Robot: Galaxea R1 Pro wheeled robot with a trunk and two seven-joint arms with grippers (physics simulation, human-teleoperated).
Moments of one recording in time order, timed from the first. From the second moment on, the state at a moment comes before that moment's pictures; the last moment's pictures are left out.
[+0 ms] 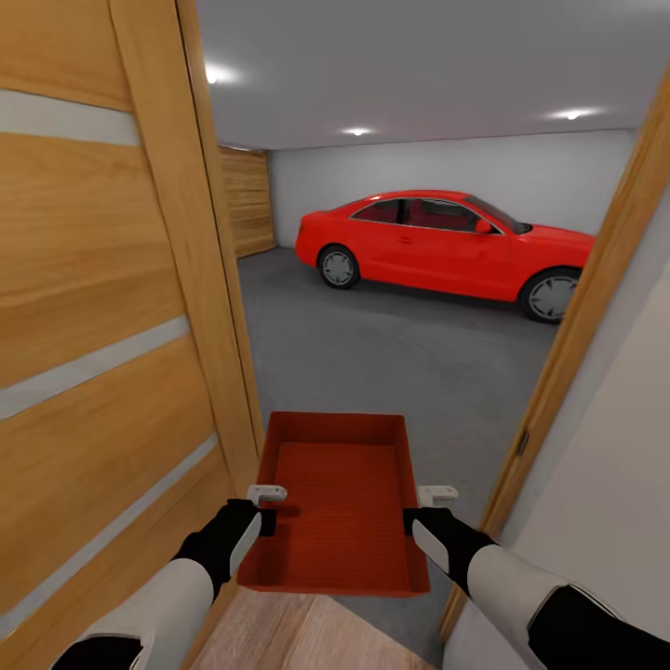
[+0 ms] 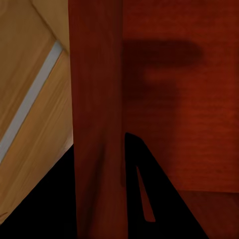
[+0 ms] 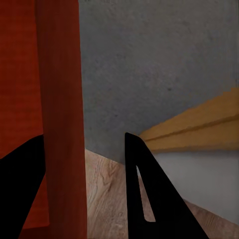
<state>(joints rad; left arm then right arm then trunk) -0.74 -0.13 0.00 -0.42 -0.03 0.50 0.18 -0.83 0.05 0.68 -0.21 -0.70 0.24 -0.35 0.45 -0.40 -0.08</state>
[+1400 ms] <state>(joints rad) -0.74 -0.13 0.00 -0.41 -0.03 0.49 0.18 -0.83 0.05 0.68 -0.20 -0.70 0.25 -0.35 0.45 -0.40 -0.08</state>
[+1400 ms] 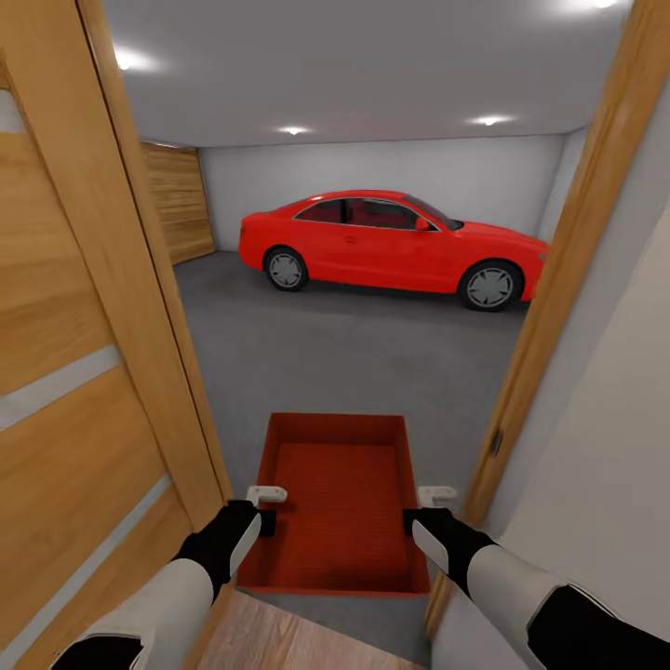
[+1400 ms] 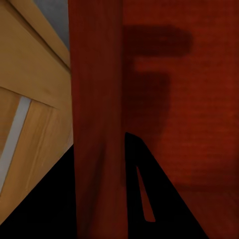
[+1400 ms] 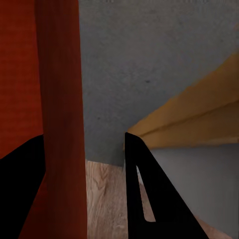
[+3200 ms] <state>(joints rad) -0.74 -0.13 0.00 -0.42 -0.03 0.49 0.18 -0.83 0.06 0.68 -0.20 -0.70 0.24 -0.35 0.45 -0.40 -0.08</state>
